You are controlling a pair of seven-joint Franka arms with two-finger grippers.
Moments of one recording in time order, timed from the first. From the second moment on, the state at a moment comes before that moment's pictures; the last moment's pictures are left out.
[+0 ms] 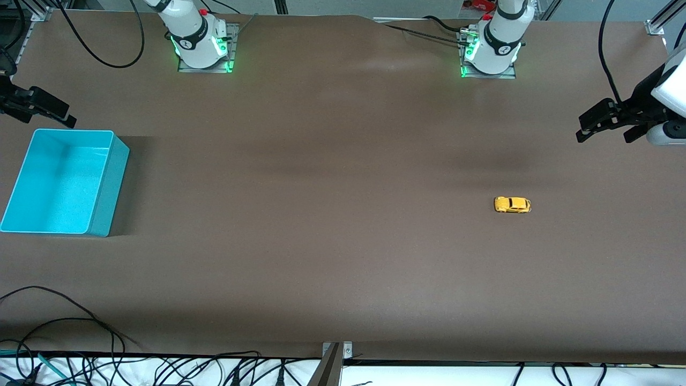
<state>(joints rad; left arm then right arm) -0.03 0.01 0.00 -1.56 -0.04 1.60 -0.07 0.00 -0.04 -0.07 -1.62 0.04 1.58 0.06</state>
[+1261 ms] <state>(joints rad) -0.03 0.01 -0.01 -1.57 -0.04 1.60 -0.07 0.00 0.00 -0.07 -1.60 -0.03 1.55 0.06</state>
